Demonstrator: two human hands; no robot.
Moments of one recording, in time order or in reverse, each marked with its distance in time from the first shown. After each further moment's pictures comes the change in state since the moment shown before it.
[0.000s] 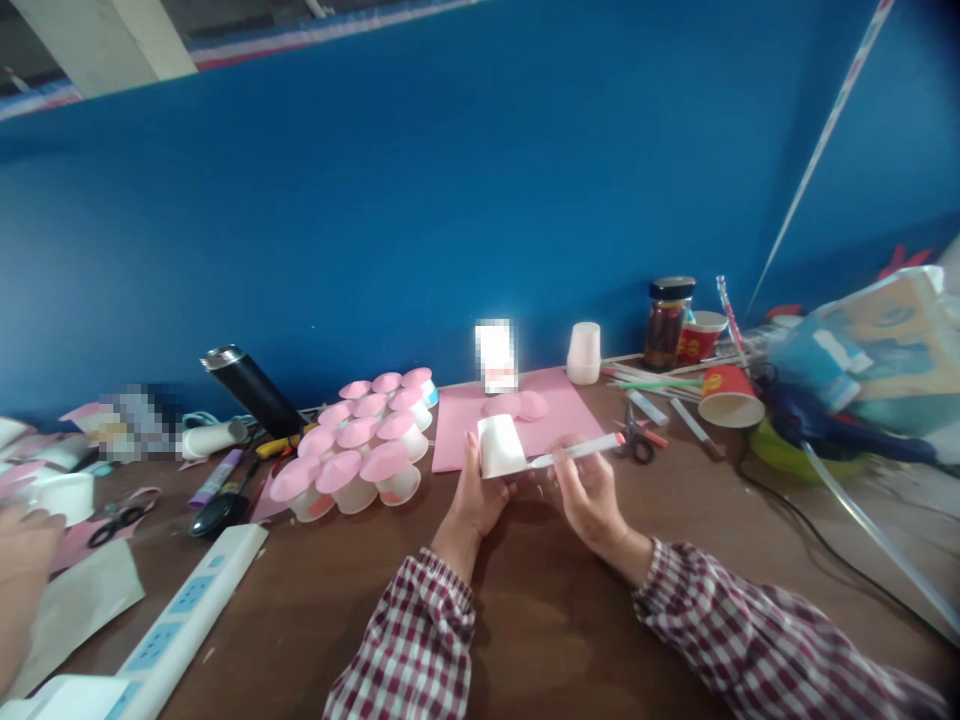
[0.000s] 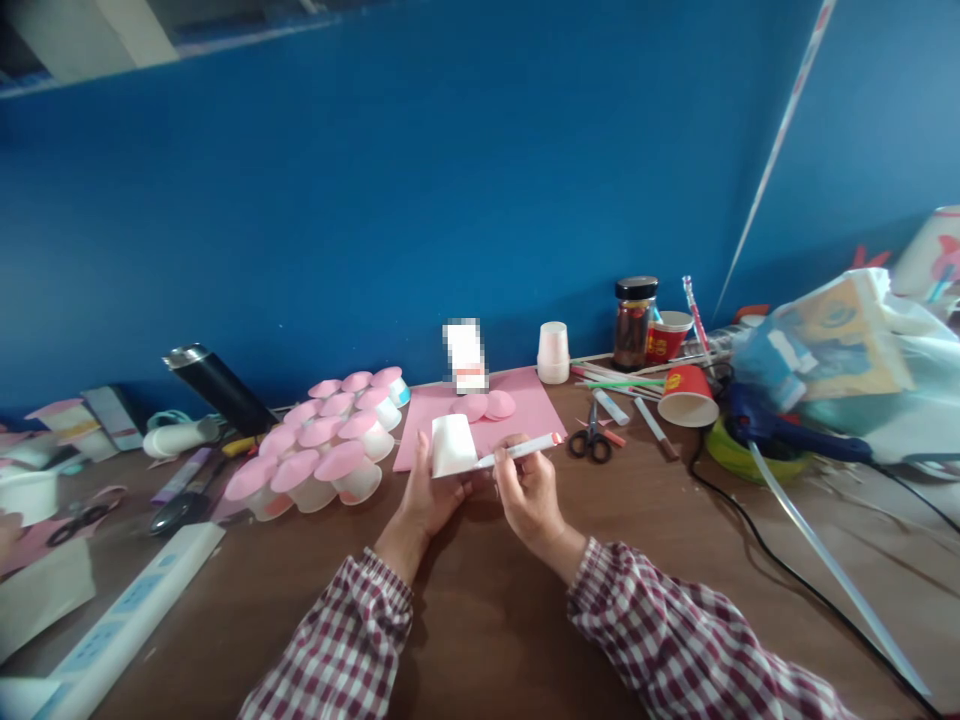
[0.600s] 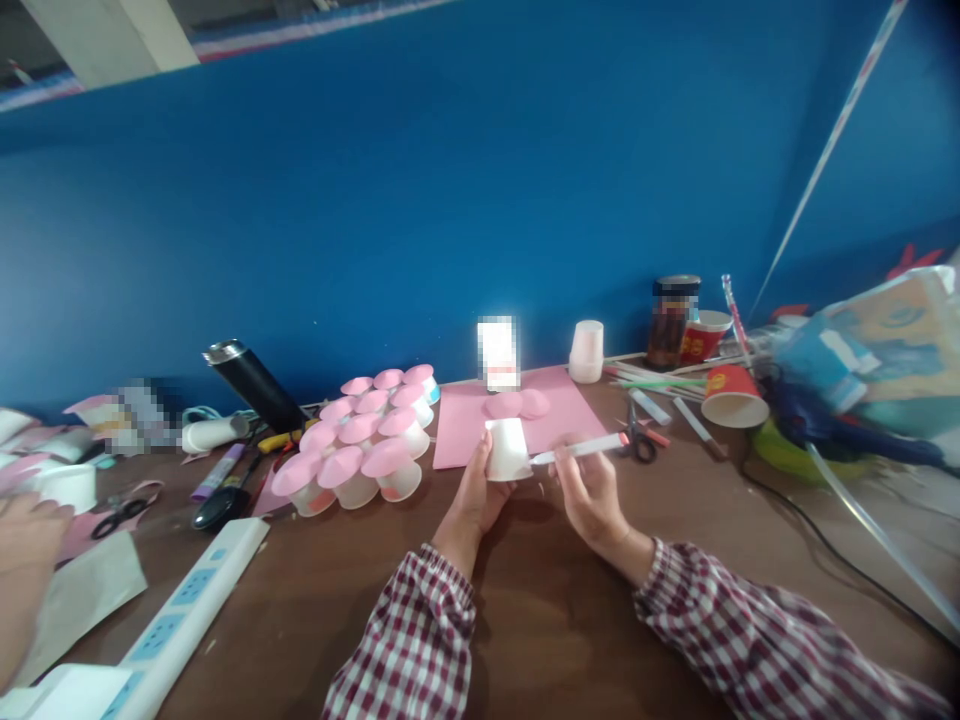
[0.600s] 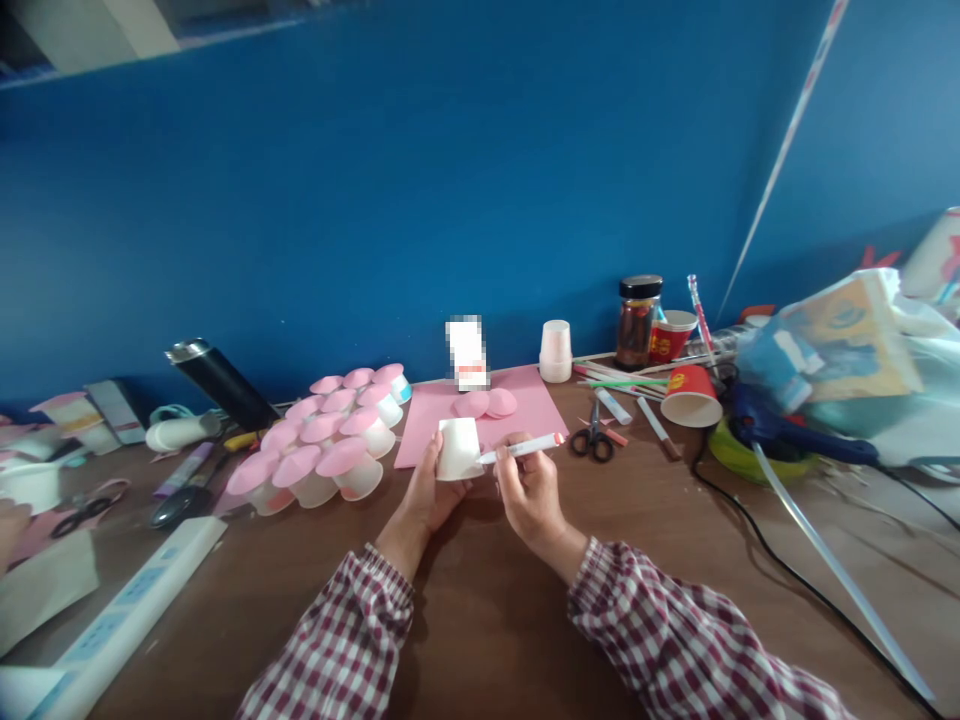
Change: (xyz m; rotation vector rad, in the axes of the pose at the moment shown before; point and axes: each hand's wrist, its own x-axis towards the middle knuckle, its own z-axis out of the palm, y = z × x) left_hand 0.003 -0.002 0.002 -0.009 0.033 0.024; right_hand 0.001 -0.005 0.001 -0.033 -0.002 -0.030
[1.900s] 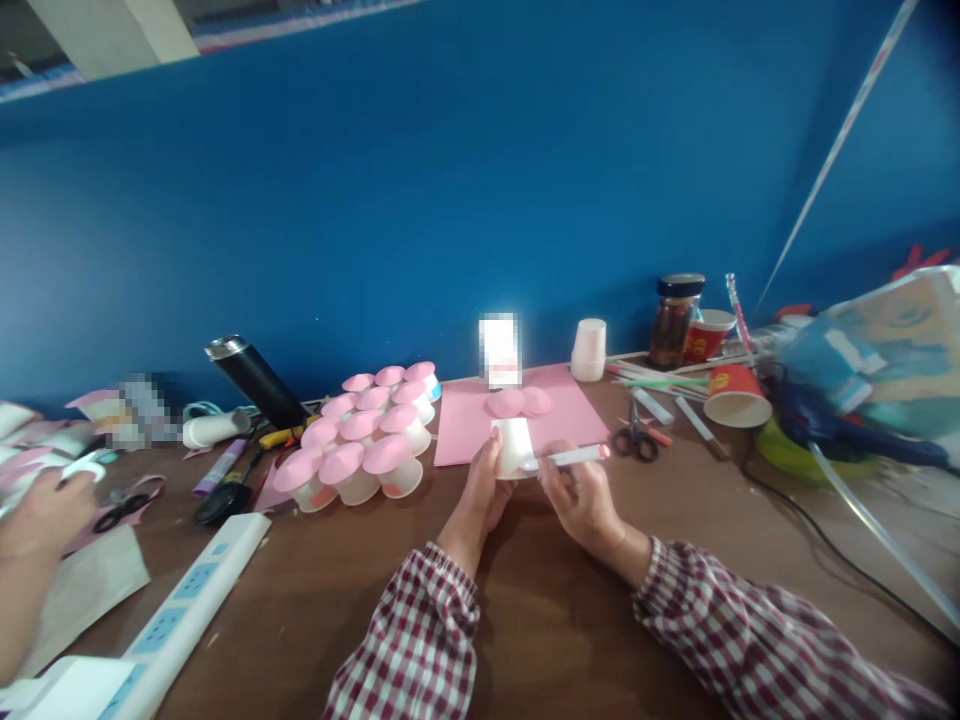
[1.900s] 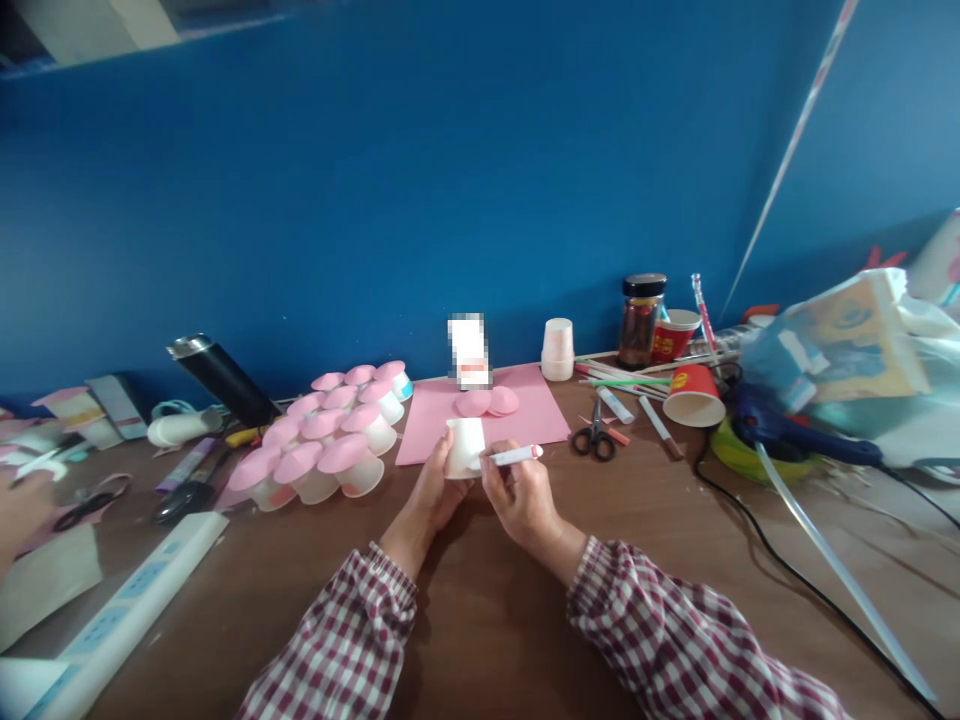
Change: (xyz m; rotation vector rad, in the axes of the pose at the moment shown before) left_hand 0.000 -0.004 0.006 0.072 -0.014 0.041; right_hand -0.005 0.004 -0.001 -0.226 -0.194 -0.083
